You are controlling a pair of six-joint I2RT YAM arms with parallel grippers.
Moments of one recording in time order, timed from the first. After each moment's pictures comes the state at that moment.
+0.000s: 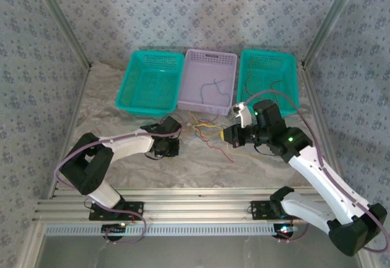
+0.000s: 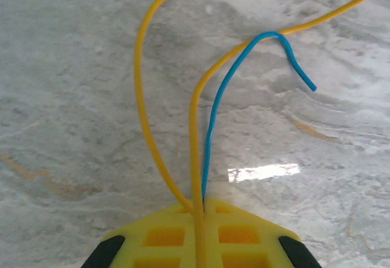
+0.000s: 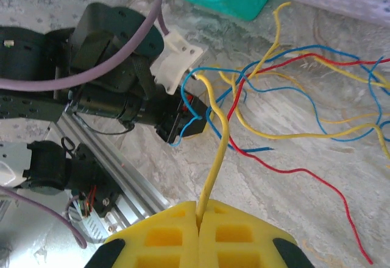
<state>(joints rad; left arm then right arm) -0.73 1.58 0.82 -0.48 0.02 -0.68 0.53 0.95 0.97 -0.70 -0.47 0.36</state>
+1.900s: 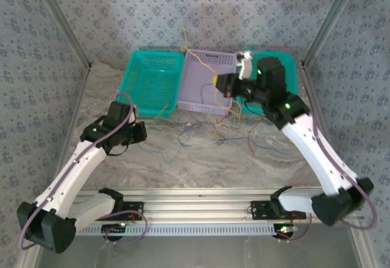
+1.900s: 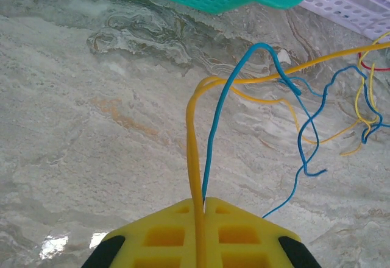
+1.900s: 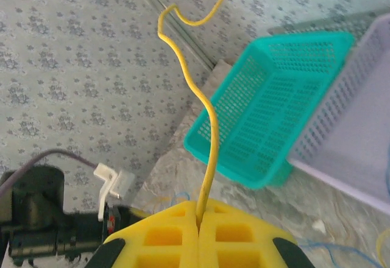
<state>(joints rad) -0.38 1.00 0.94 -0.89 0.08 -0.52 0.49 1.31 1.47 -0.42 -0.41 0.53</state>
